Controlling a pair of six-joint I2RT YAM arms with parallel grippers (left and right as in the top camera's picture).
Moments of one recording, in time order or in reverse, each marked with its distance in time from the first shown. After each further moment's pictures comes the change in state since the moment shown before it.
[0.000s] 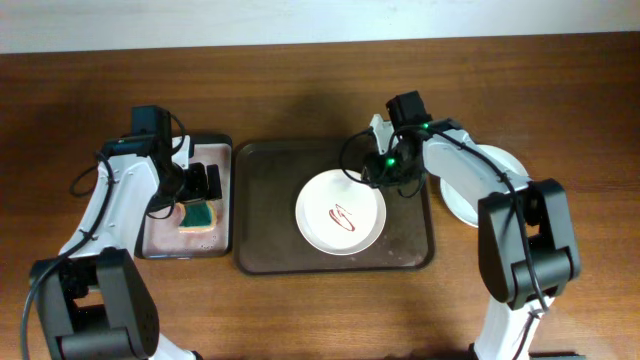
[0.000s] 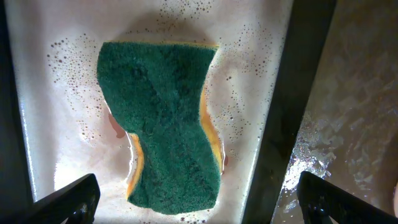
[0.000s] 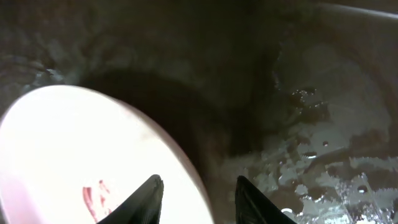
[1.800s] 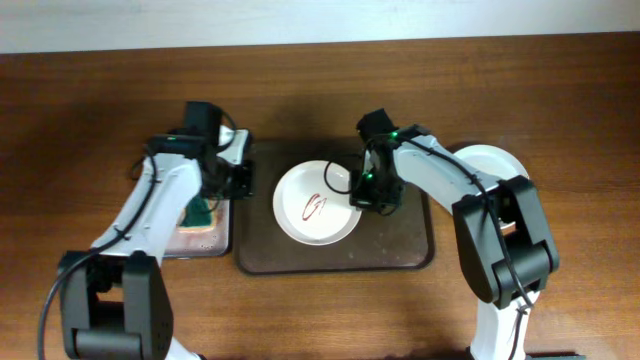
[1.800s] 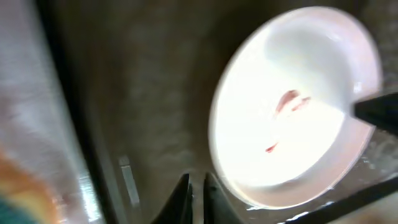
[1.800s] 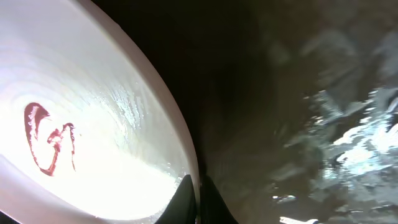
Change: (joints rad) left arm -0.227 0.000 0.000 0.079 0.223 -0.019; right arm 0.126 0.042 0.026 -0.185 0.031 0.398
